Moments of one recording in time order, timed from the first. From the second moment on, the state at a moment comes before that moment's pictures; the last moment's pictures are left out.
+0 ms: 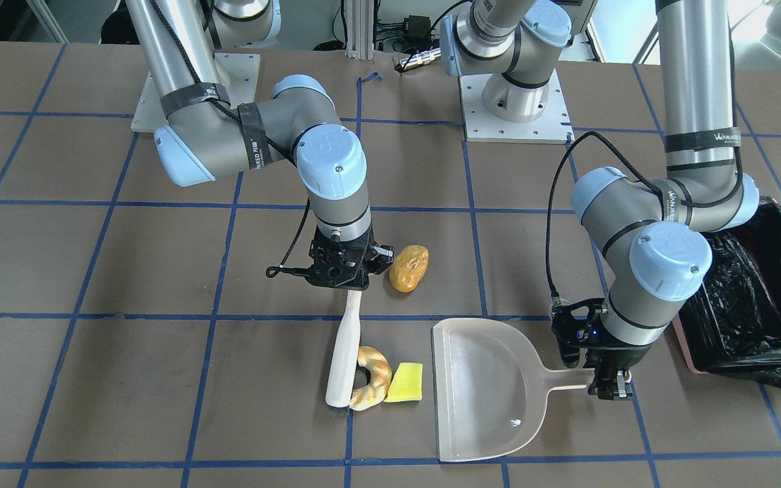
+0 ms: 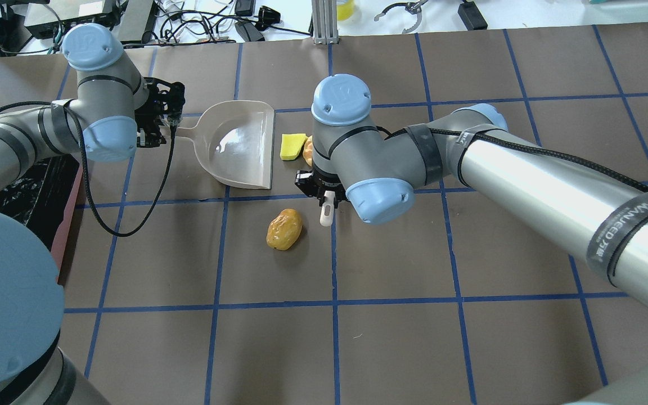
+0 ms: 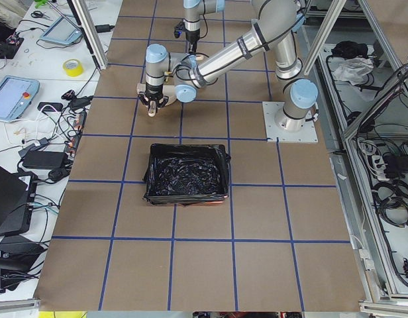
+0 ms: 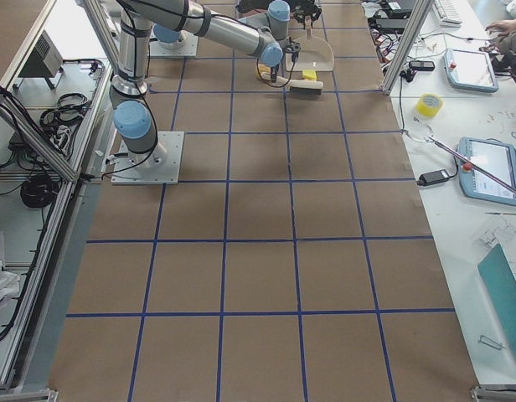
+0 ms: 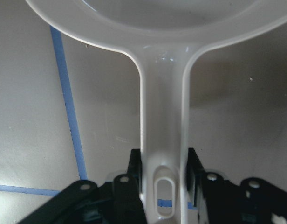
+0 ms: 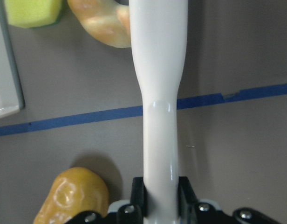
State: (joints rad) left arm -1.41 -2.06 -1.68 -0.76 1.65 1.77; right arm 1.97 -1.14 1.72 -2.20 -1.48 0.56
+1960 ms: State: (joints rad) left arm -1.41 -2.04 -1.69 -0.76 1.65 1.78; right arm 2.08 -1.11 1.50 -2.01 -1.49 0.69
